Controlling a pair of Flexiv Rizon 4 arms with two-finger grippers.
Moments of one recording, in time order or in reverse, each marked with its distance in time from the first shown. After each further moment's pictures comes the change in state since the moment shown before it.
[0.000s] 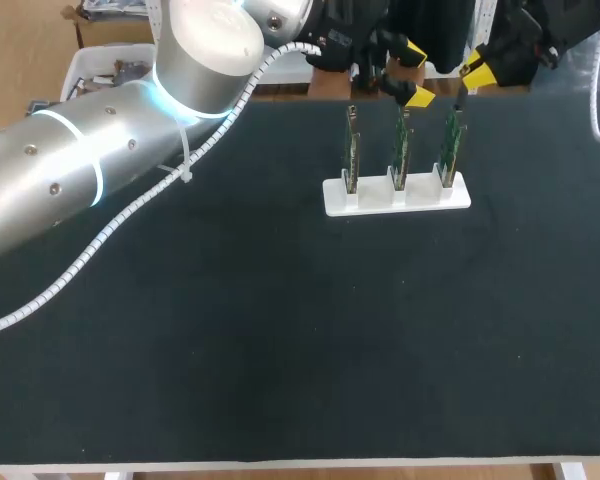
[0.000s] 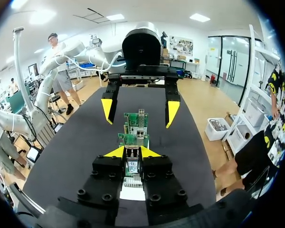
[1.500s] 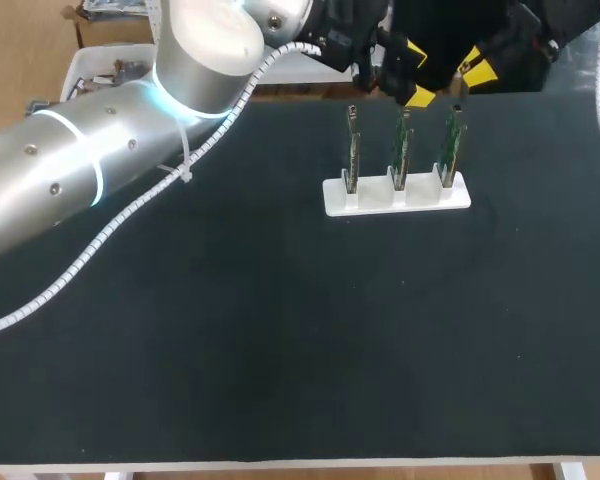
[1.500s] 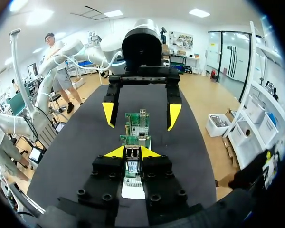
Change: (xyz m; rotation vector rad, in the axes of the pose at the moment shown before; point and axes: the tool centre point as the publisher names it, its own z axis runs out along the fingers) left arm 0.000 0.000 0.000 0.000 0.000 0.000; right arm -0.009 0.003 -0.002 -0.006 0.034 0.020
